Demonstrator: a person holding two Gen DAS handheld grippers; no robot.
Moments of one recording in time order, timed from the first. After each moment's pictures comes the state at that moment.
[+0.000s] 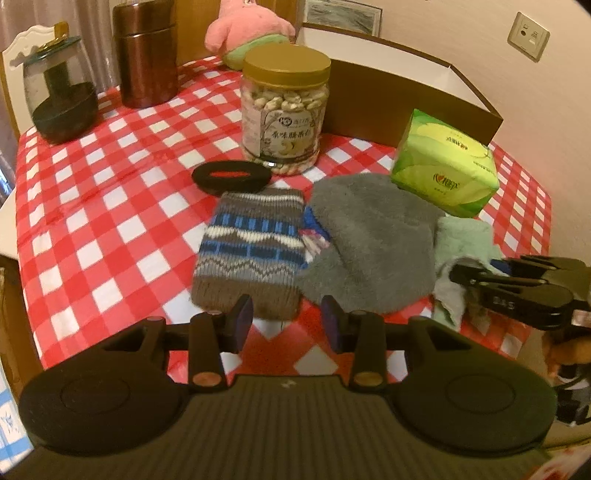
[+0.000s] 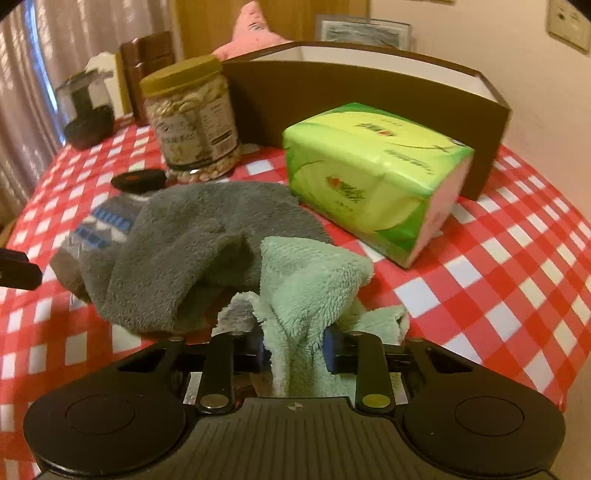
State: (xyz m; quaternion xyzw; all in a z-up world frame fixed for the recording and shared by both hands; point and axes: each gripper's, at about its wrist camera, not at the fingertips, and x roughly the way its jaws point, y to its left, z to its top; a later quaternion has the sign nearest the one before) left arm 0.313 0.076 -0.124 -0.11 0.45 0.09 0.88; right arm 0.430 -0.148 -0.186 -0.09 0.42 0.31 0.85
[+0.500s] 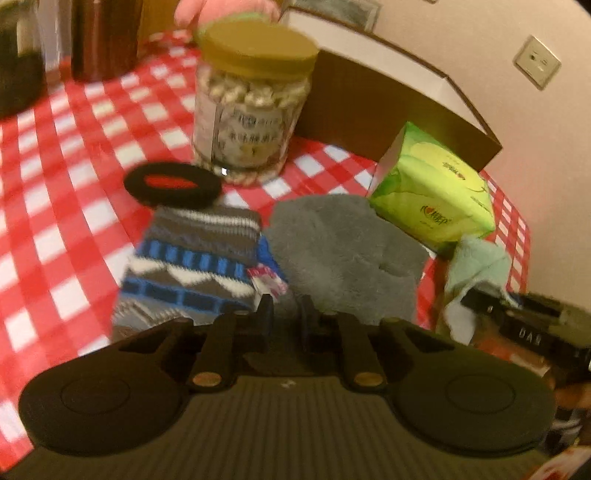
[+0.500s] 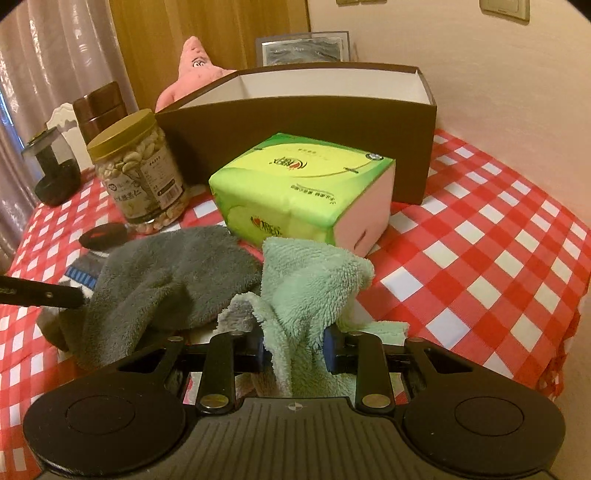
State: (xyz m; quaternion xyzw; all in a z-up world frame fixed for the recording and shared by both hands) left arm 0.381 0.087 -0.158 -0.20 0.46 0.05 0.86; right arm 0.461 -0.185 -0.168 -0.03 0.42 0.28 0.86
